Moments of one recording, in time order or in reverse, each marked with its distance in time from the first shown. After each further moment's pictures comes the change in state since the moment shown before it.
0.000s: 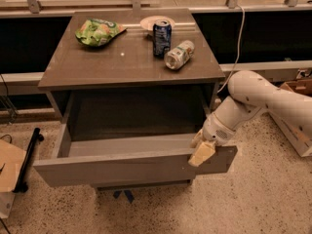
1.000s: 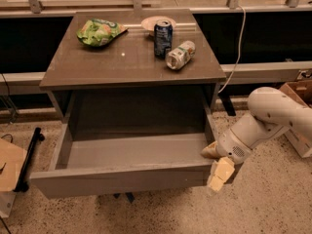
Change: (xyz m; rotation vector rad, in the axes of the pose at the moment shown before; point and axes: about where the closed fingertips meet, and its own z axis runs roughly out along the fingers) arm 0.046 0.048 0.004 -0.085 -0.053 0.081
